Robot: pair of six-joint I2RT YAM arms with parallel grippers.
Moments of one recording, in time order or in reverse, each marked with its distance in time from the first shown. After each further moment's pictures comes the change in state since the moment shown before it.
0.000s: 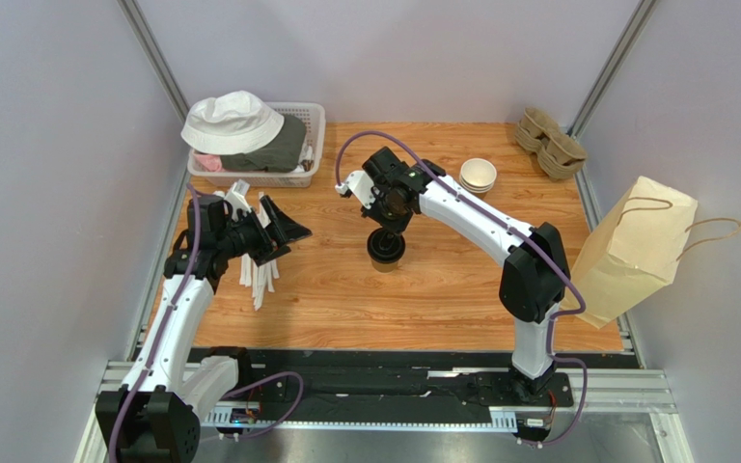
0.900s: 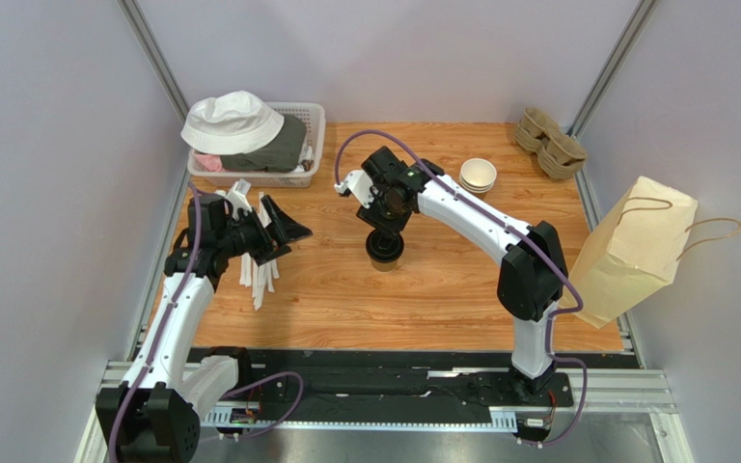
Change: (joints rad) left arm 0.000 0.009 0.002 -0.001 0.009 0.006; right arm 0.000 0.015 -0.001 0.017 -0.014 0.006
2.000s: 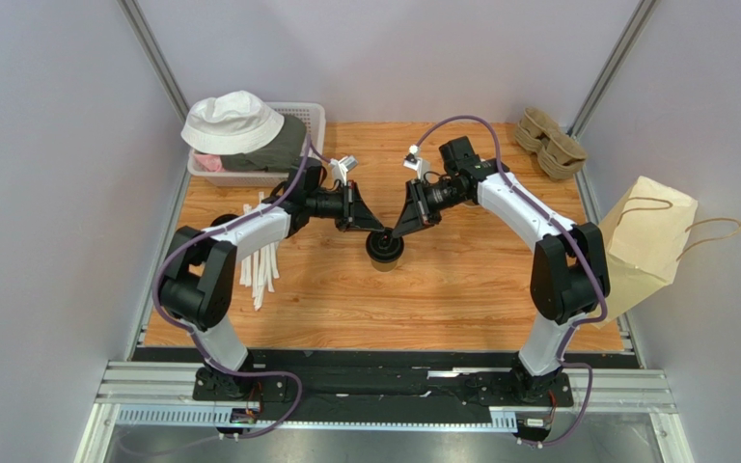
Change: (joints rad) left arm -0.404 0.731 0.290 0.546 0.269 -0.058; right arm -0.361 -0.148 -0.303 0.216 -0.916 0.529
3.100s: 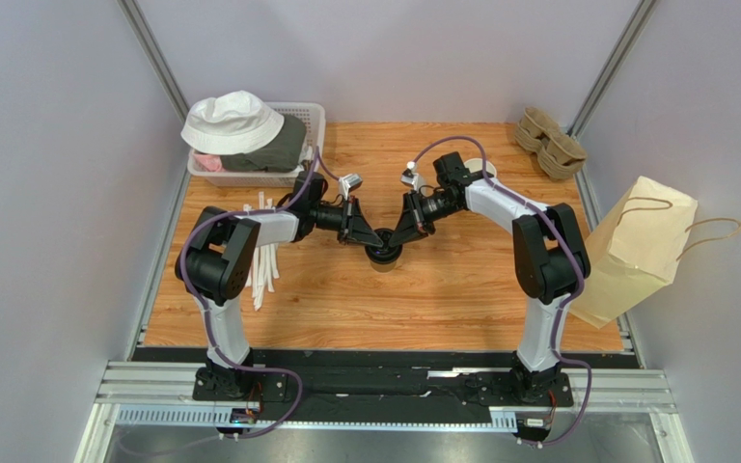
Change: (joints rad) left arm 0.036 0.220 -0.045 0.183 0.231 -0.011; right arm -0.021 0.169 -0.064 0.141 -0.069 0.091
